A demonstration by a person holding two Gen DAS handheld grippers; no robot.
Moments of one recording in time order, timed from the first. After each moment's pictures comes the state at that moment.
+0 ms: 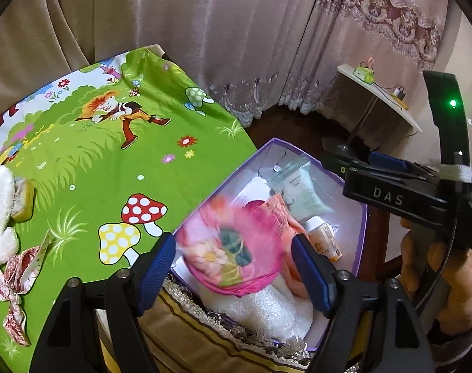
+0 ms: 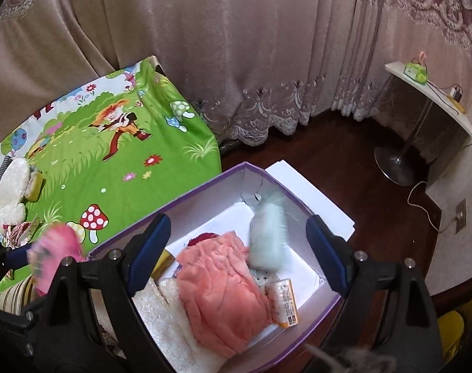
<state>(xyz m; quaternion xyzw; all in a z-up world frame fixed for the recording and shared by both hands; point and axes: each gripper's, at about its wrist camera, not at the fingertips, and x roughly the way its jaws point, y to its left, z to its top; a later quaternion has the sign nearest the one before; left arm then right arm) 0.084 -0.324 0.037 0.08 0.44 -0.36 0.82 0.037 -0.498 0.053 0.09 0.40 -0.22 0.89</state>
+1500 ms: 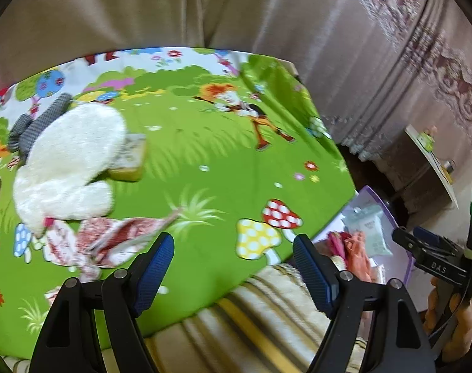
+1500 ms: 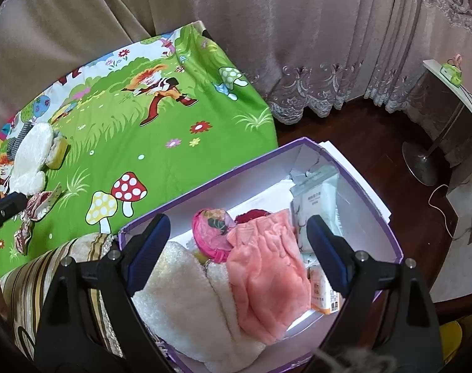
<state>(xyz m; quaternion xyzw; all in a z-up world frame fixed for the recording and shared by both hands) 0.156 -0.168 0.030 -0.04 0.46 -0.21 0.86 0.062 -0.446 0.031 0.08 0.45 -0.15 0.88</state>
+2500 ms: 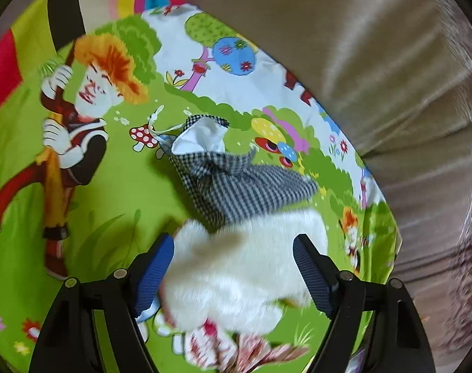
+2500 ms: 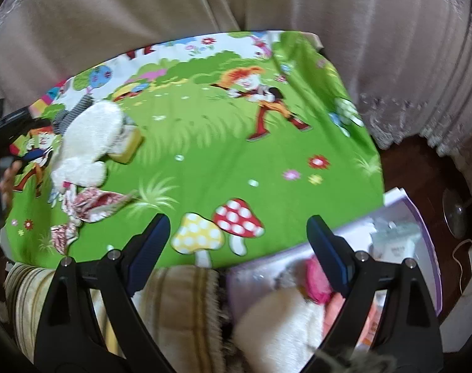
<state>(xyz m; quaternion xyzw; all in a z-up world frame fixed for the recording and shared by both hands) 0.291 0.082 -0.005 -0.36 0.45 0.01 0.82 0.144 -0.329 0.046 0.03 0.46 -0.01 0.89</state>
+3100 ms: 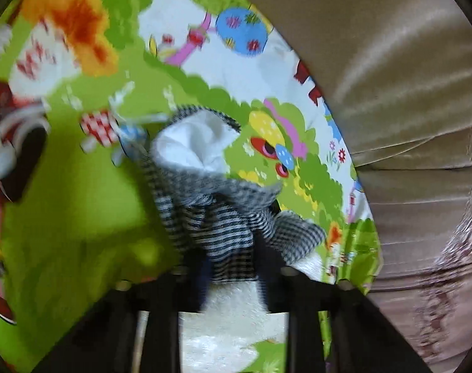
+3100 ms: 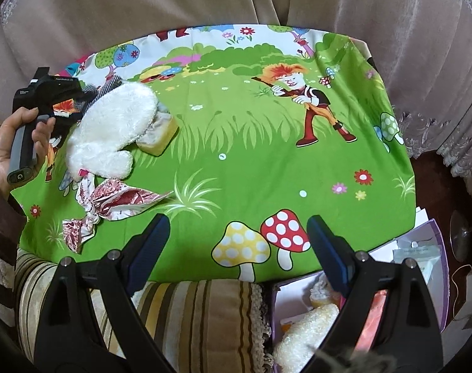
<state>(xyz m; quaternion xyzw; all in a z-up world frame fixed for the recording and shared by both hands) 0.349 0.091 -0.039 -0.42 0.47 -0.02 0.78 0.169 -0.281 0.034 -0.01 0.48 0.03 0.88</state>
